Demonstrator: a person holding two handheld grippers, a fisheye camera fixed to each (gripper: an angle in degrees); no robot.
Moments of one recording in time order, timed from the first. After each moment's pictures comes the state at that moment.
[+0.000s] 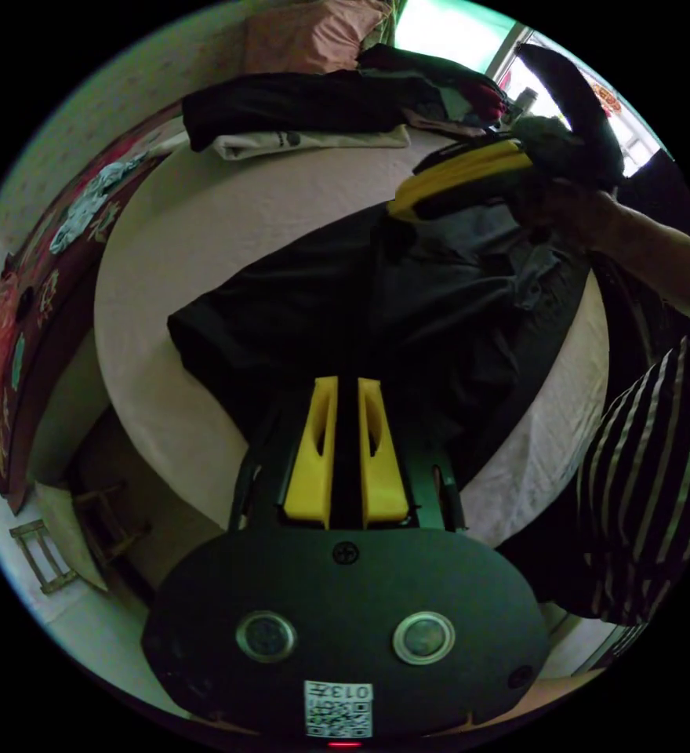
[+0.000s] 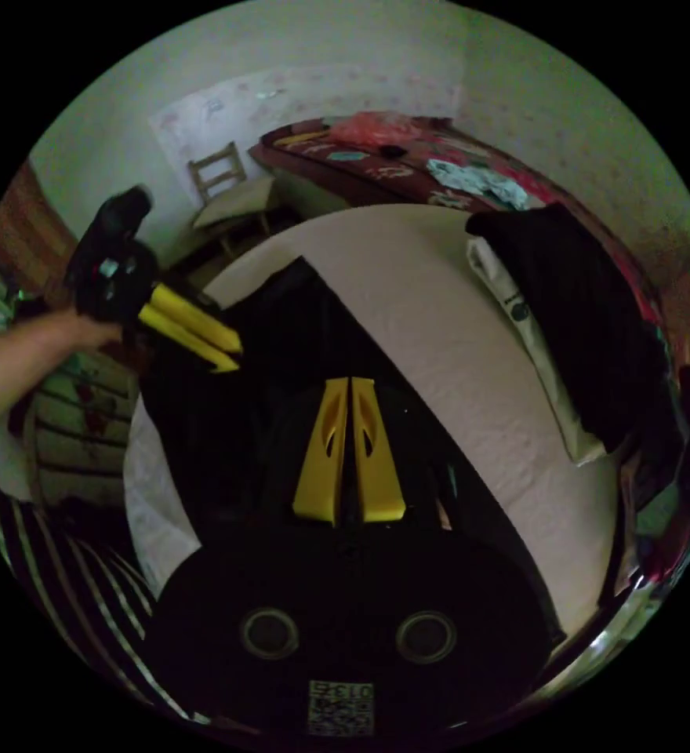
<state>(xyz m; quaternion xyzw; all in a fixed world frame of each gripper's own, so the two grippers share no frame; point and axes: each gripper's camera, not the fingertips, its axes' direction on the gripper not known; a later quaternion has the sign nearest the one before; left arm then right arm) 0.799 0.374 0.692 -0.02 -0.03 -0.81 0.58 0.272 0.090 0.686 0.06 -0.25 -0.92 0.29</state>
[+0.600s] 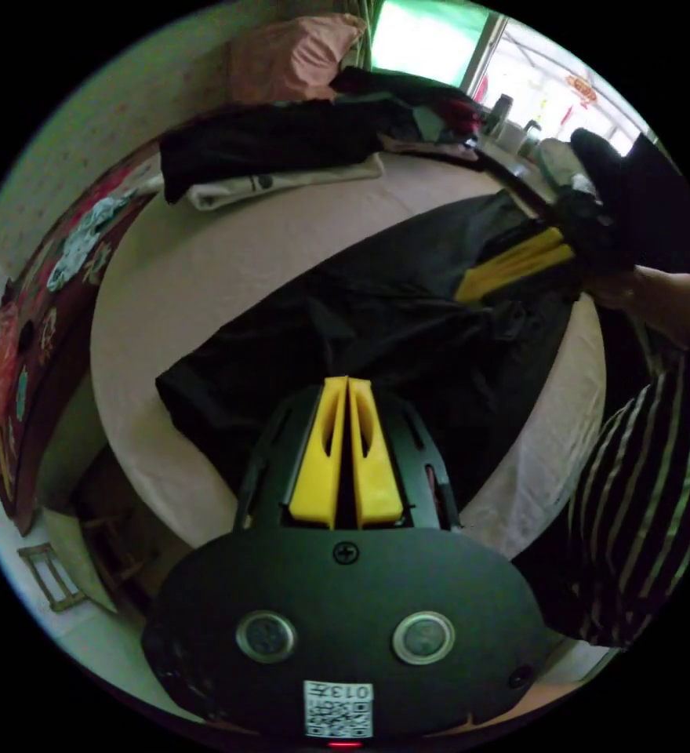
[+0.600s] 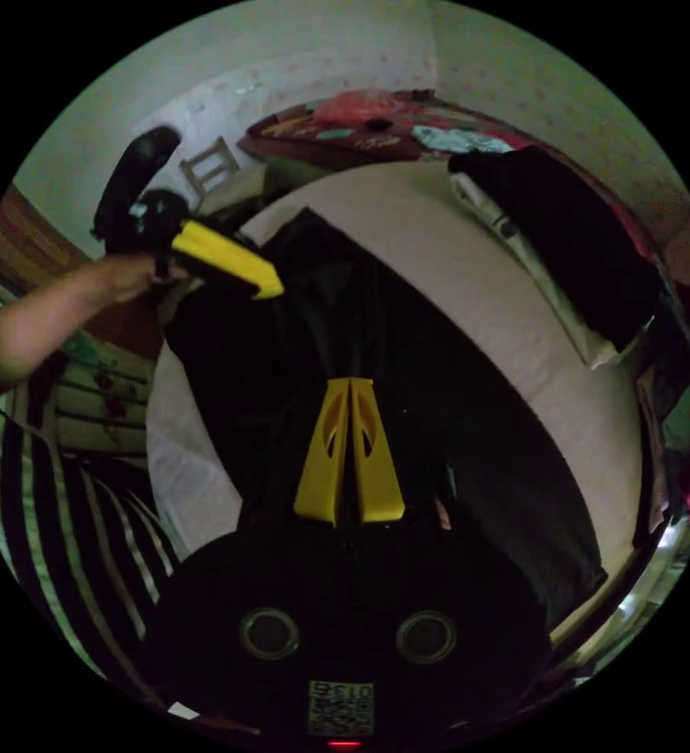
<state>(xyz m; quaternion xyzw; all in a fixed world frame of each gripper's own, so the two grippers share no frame) 0.804 0.337 0.697 -0.01 -0.06 -0.80 0.60 0.337 0.079 0.673 0.01 -0.21 -0.93 0.31</state>
